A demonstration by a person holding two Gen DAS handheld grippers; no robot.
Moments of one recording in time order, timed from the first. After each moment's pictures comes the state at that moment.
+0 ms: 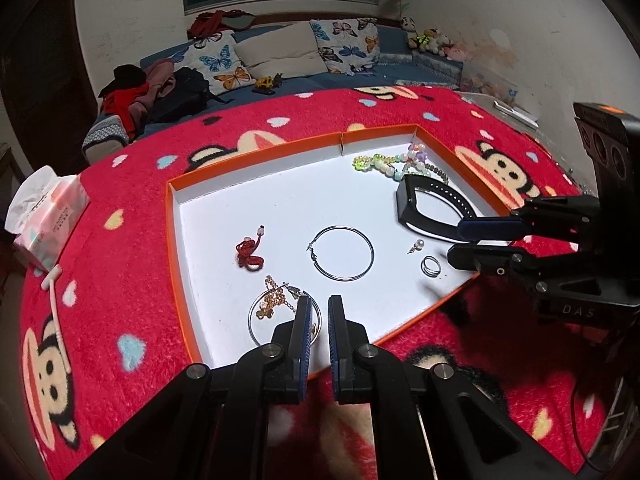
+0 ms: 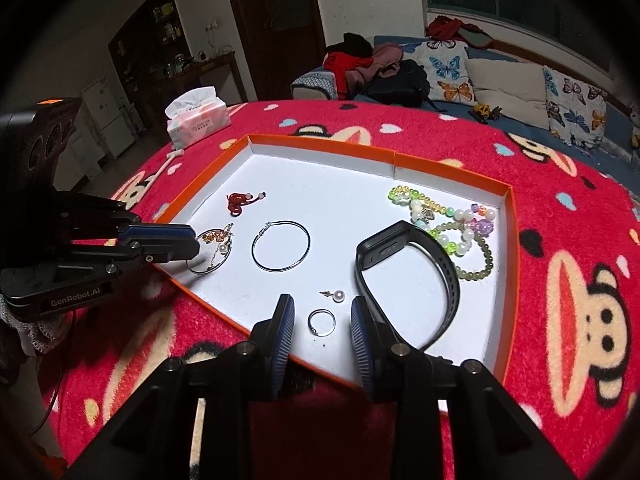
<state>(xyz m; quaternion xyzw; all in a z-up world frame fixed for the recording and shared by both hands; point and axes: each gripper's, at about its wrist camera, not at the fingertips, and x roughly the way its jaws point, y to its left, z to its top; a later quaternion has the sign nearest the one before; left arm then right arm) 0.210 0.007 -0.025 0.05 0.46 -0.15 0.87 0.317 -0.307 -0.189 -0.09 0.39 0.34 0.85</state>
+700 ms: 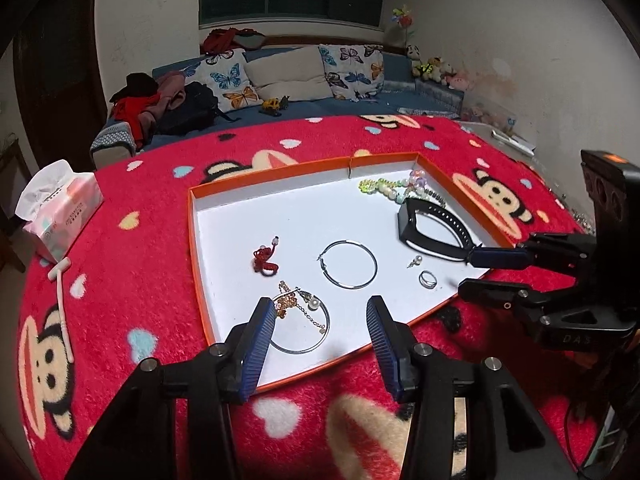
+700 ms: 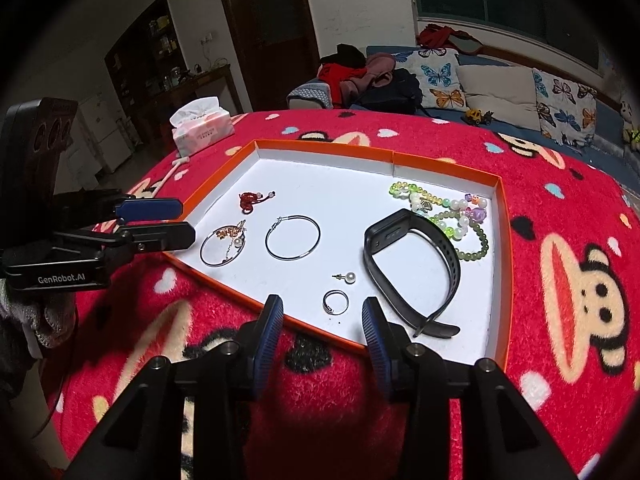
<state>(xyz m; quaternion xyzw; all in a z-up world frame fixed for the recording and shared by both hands) 0.193 0.026 -0.017 0.02 0.42 -0.15 0.89 0.297 -0.311 -0.190 -0.08 0.37 0.33 0.86</state>
